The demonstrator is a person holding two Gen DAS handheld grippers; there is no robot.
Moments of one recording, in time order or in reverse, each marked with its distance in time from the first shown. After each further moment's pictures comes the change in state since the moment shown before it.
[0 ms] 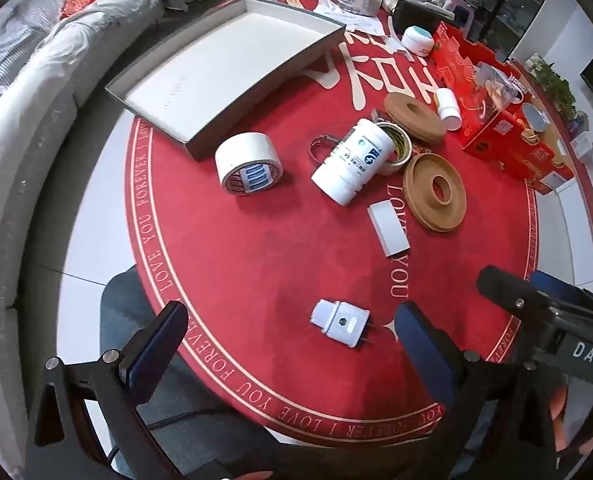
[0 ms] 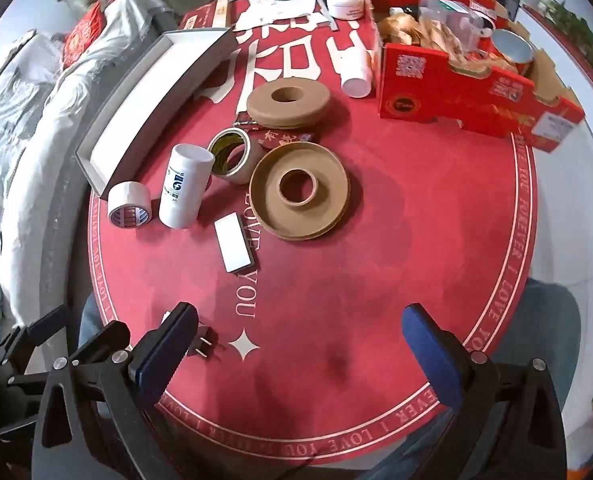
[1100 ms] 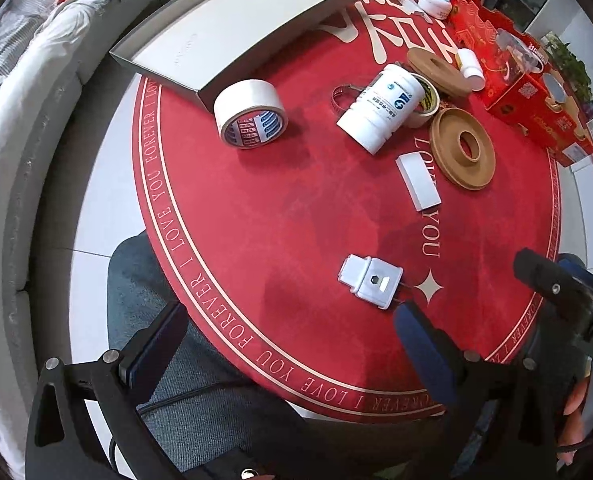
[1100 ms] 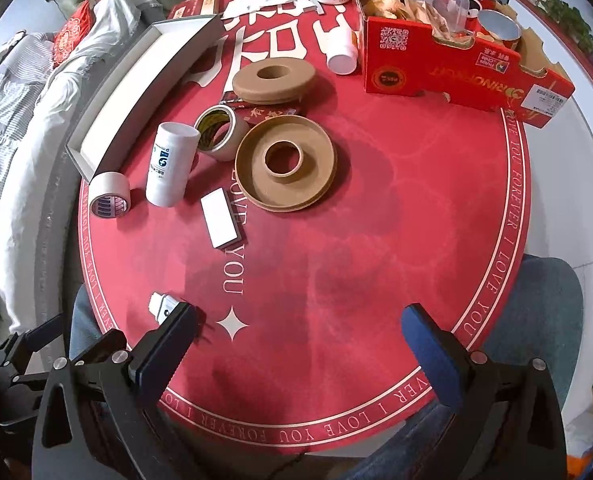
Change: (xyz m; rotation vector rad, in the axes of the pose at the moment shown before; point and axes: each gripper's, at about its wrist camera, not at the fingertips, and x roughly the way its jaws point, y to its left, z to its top) left arm 0.019 0.000 -0.002 -0.007 0.151 0.061; right arm 0.004 -0.004 -0.019 0.019 0.022 -0.035
